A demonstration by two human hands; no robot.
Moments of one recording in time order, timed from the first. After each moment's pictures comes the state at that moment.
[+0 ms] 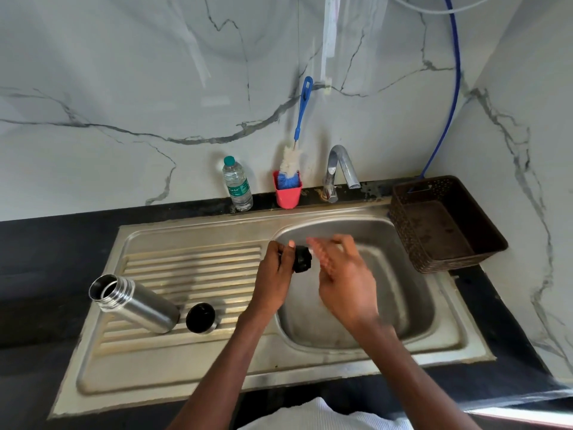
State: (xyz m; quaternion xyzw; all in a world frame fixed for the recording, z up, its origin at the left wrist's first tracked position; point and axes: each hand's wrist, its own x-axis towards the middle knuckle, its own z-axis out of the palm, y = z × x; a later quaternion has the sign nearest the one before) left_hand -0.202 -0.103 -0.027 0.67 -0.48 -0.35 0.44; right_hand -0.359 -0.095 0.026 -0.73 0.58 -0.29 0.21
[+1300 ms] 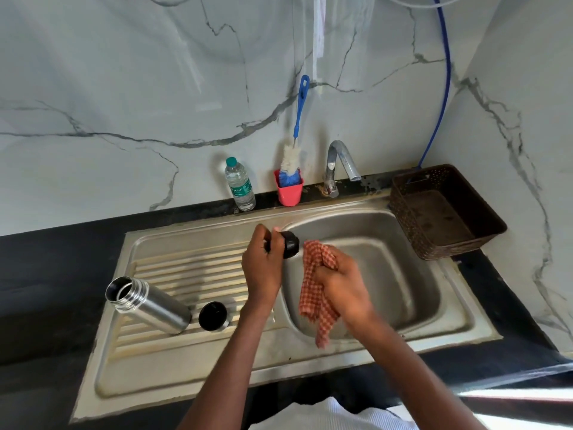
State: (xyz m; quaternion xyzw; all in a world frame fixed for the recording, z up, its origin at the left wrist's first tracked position) left_hand -0.177 -0.100 -0.009 0.70 -0.47 -0.20 0.50; right_hand -0.335 -0.070 0.034 -0.47 0.53 -0.40 0.58
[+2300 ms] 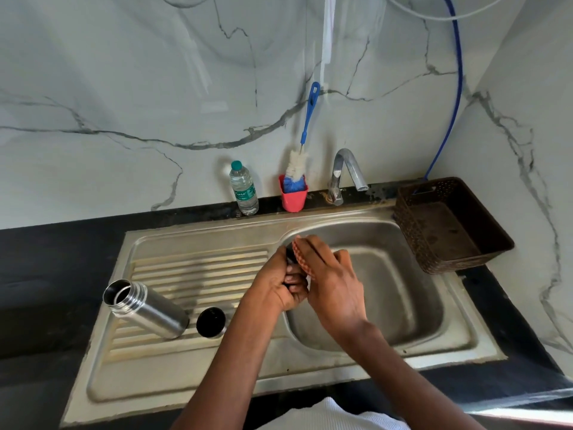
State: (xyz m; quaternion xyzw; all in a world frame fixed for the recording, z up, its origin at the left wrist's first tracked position) left_hand -0.190 -0.114 0.023 0.51 0.00 -0.75 0.41; right_hand -0.320 -0.079 0.028 -0.80 0.55 -0.21 0.14
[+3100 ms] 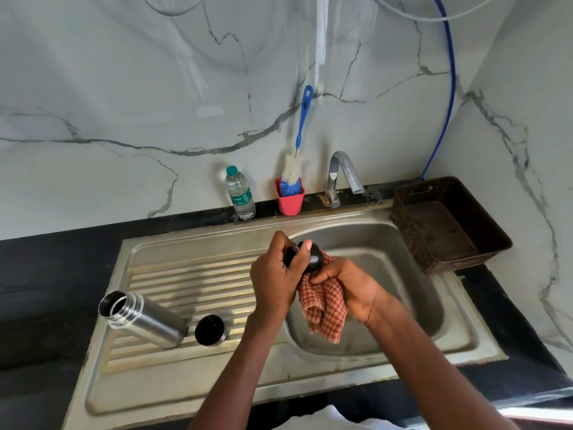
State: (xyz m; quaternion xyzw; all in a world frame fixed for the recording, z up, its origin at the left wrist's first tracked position) left_hand -0.193 -0.102 0.002 0.65 -0.59 -0.09 0.48; right_hand -0.344 -0.124 0.034 -0.21 0.35 -0.26 0.87
